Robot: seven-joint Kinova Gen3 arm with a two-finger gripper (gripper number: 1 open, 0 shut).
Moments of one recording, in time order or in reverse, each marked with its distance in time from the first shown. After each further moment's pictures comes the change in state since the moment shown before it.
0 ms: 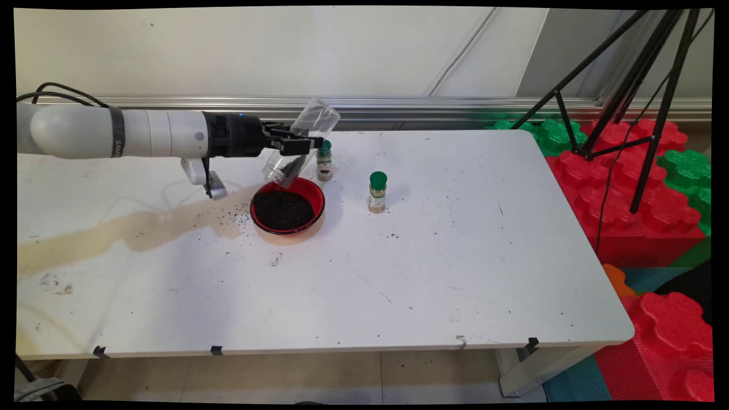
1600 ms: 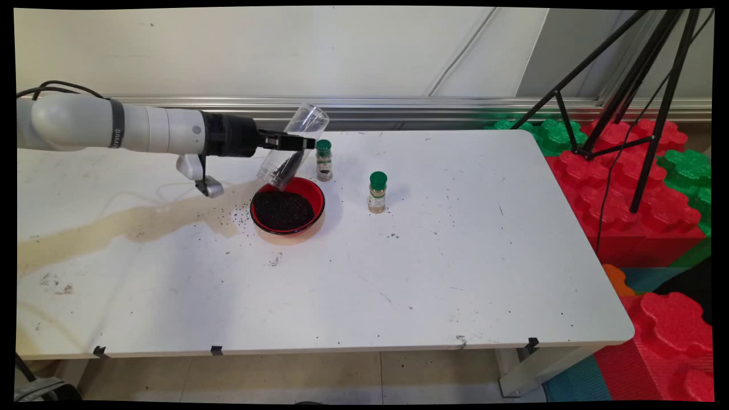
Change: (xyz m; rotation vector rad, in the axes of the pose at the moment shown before) arm 0.000 0.020 0.000 -0.039 0.062 -0.198
